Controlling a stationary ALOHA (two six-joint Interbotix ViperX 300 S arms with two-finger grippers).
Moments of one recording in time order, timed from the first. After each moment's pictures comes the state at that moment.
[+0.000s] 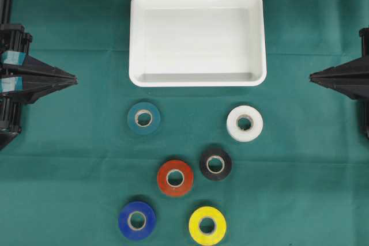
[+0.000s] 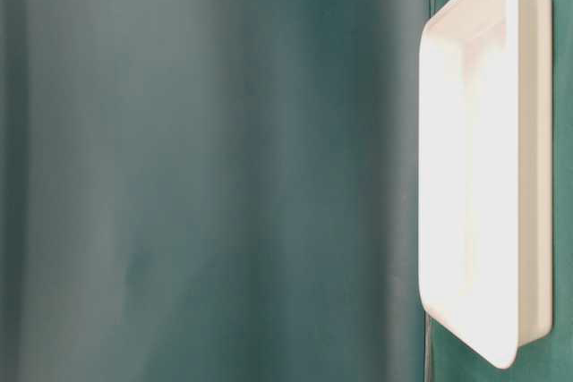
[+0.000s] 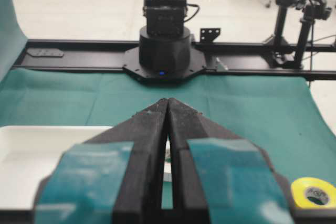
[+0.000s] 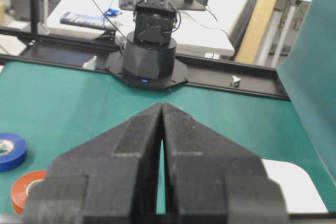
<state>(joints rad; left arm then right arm) 0.00 -0.96 1.17 0.00 -0.29 0.00 0.00 -0.97 1.17 0.00 -0.29 0.00</state>
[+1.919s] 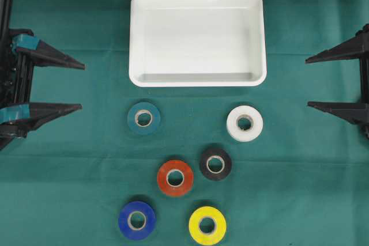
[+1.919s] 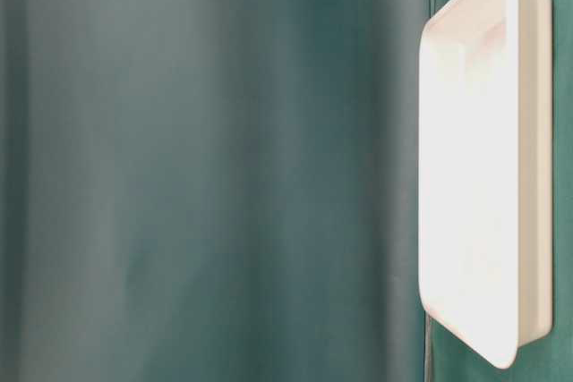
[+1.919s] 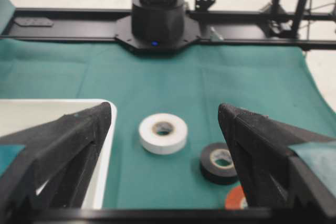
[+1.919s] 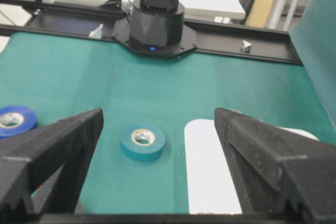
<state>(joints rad) -0.03 -0.92 1.14 0.00 -0.20 -0.01 0.00 -0.96 1.14 0.00 -0.15 0.04</state>
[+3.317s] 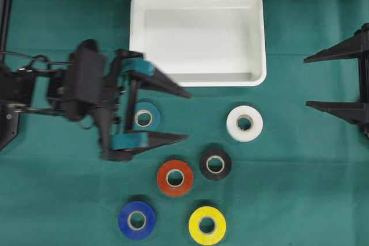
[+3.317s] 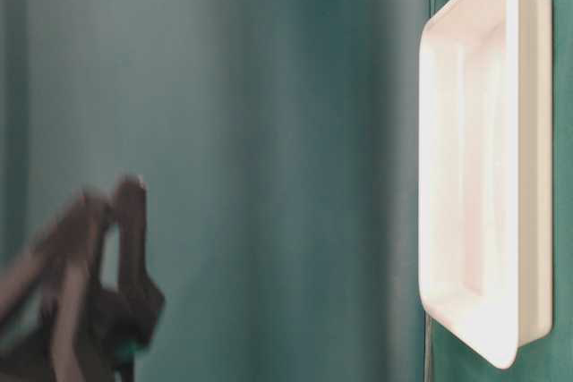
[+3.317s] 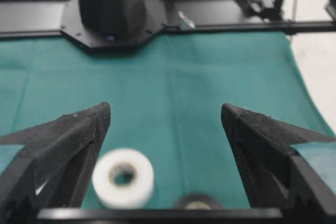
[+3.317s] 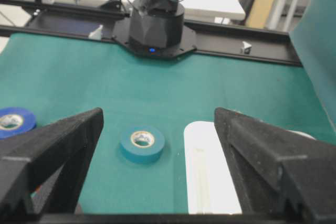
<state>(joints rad) -0.10 -0.28 0.63 0.00 -0.20 -0.01 0.00 -0.95 1.12 -0.01 -0.15 0.03</state>
